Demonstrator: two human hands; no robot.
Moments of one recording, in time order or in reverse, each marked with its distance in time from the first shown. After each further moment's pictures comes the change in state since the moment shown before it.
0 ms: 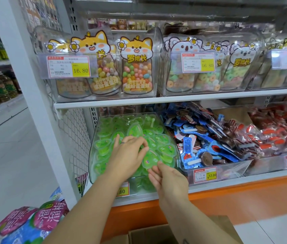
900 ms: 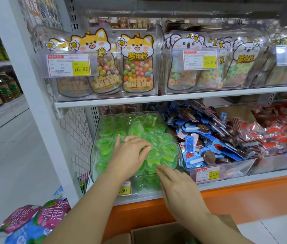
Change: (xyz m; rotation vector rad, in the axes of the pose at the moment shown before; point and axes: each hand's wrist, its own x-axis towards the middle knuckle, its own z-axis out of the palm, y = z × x) left_hand 0.001 -0.001 -0.001 0.028 -0.045 0.018; right_hand 0.041 0.006 -0.067 -1.813 -0.263 -1.559
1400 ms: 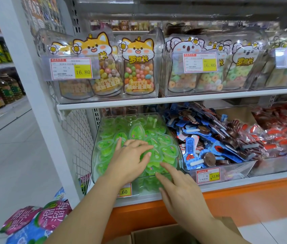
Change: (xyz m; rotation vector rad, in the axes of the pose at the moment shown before) left_hand -0.009 0.002 -0.005 0.015 -0.077 0.015; right_hand -0.003 -0.003 -0.014 0.100 -0.052 0.049
